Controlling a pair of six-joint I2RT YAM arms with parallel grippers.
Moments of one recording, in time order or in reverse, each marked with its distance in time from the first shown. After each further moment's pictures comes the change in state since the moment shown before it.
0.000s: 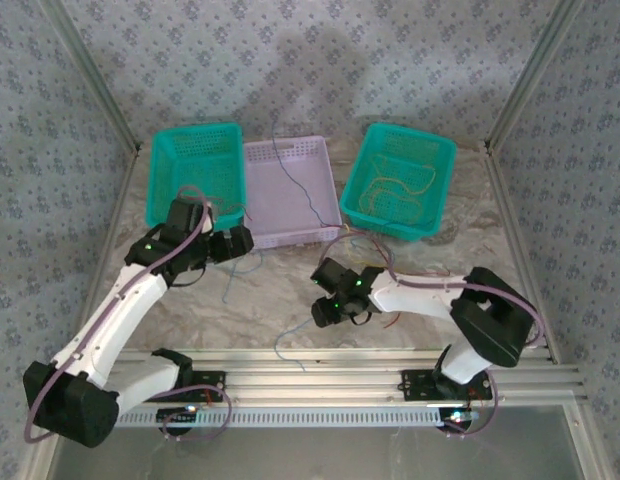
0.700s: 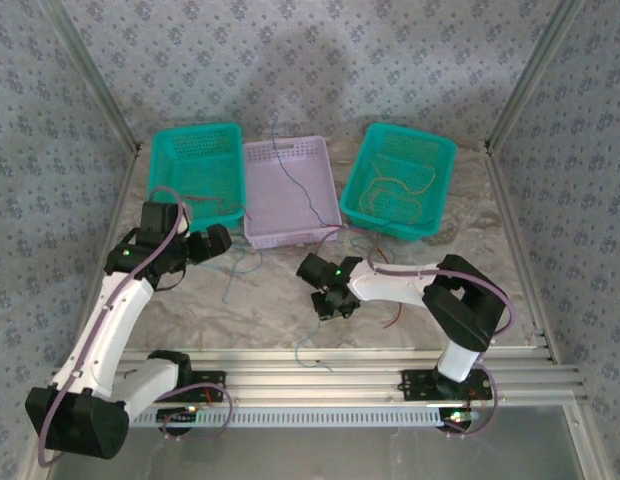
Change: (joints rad) left arm 0.164 -0.065 0.000 -0.071 0.026 0.069; right arm 0.003 0.156 0.157 -0.168 0.087 0.086
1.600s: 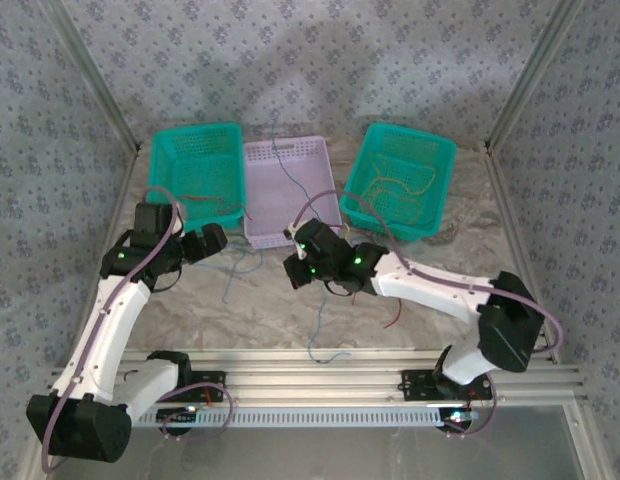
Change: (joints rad) left arm 0.032 -0.019 0.000 0.000 0.004 0.011; right arm 0.007 -0.250 0.147 0.281 -0.042 -0.208
